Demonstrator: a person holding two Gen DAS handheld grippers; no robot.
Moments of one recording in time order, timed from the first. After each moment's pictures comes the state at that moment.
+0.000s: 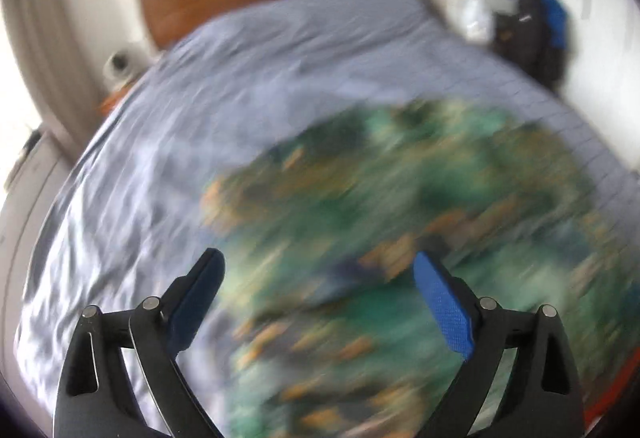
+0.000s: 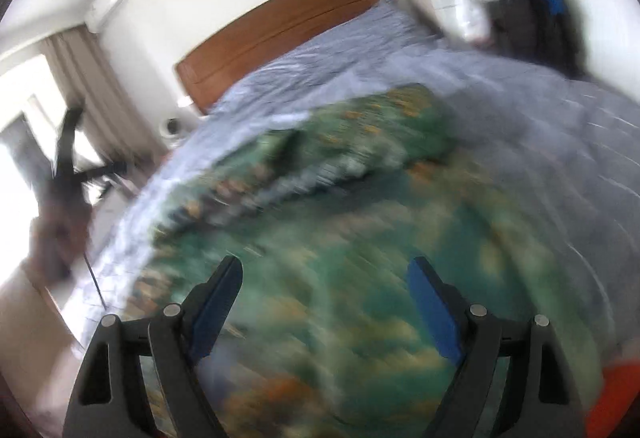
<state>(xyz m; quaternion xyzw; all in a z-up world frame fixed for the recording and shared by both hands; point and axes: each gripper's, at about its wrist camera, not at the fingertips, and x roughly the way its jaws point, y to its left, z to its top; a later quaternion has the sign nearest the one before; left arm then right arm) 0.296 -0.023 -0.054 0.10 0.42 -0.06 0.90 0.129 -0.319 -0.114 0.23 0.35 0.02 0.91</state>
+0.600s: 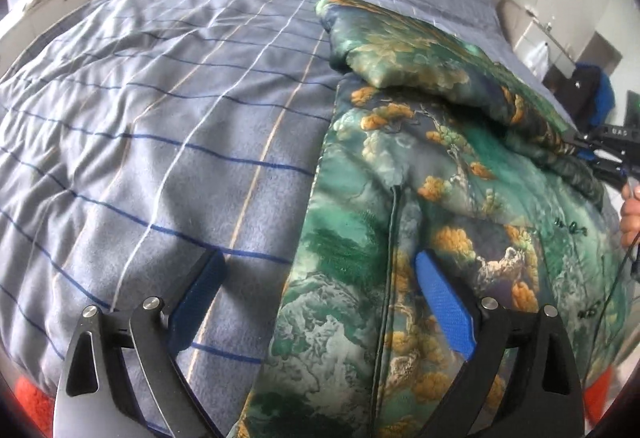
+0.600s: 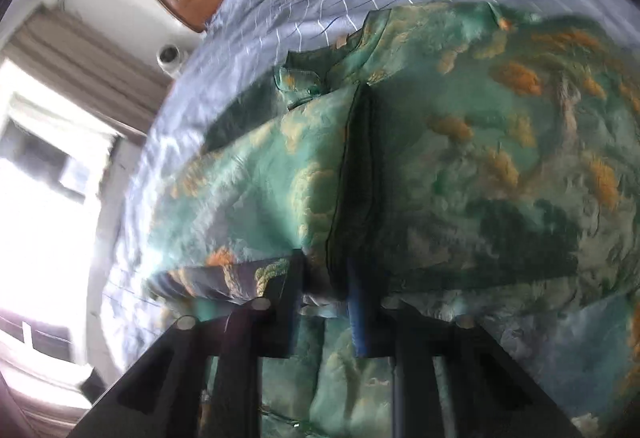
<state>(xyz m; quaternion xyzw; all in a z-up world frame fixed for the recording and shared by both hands) 0.214 0.083 -0.173 -0.11 0.48 -0.02 0.87 0.373 -0.273 -0.168 0.26 0.52 0.08 0.81</state>
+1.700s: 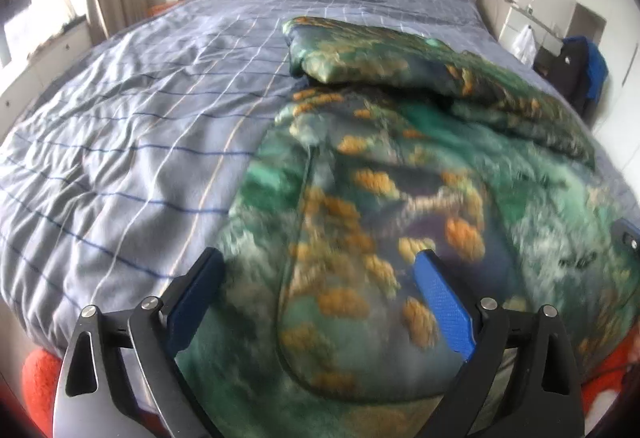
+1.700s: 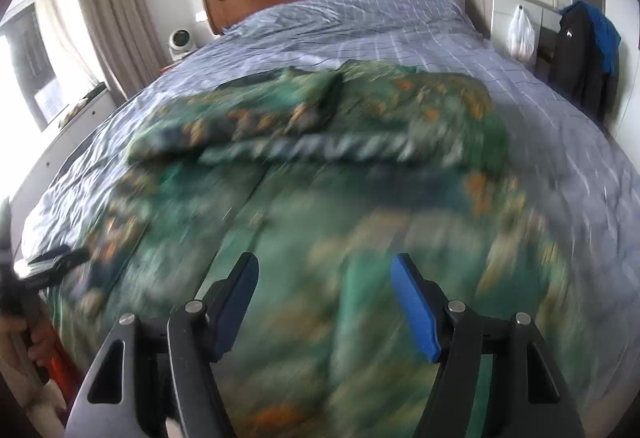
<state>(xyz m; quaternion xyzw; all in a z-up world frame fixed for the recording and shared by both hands) 0.156 0.031 -0.157 -0.03 0.43 -0.01 0.90 0.154 -0.255 -0.140 0.07 0.43 0.03 0.90</state>
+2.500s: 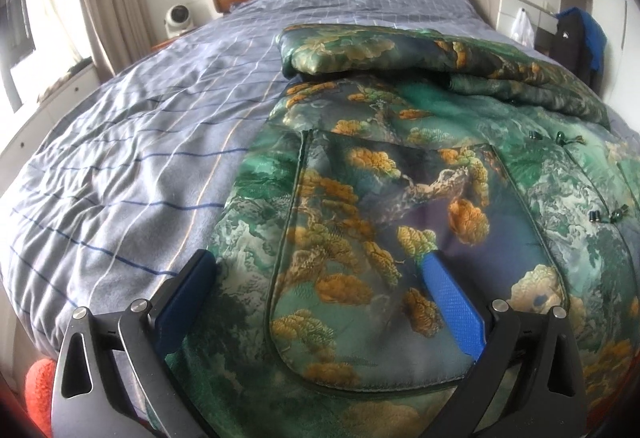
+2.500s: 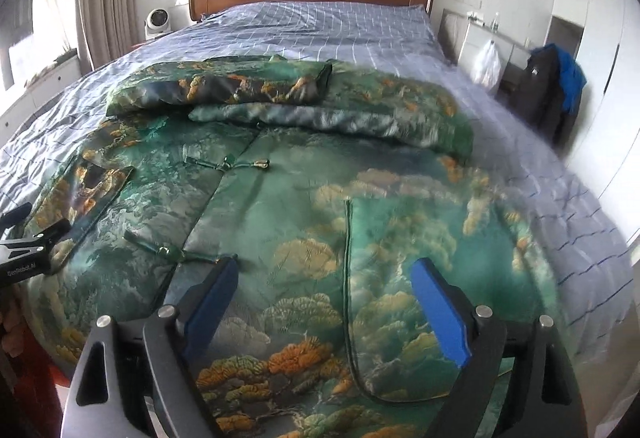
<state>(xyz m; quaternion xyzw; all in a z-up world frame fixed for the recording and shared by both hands) 0.146 0.018 -0.178 0.03 0.39 0.01 0.92 0.126 -0.214 -0.148 -0.03 0.42 -0.06 0.90</state>
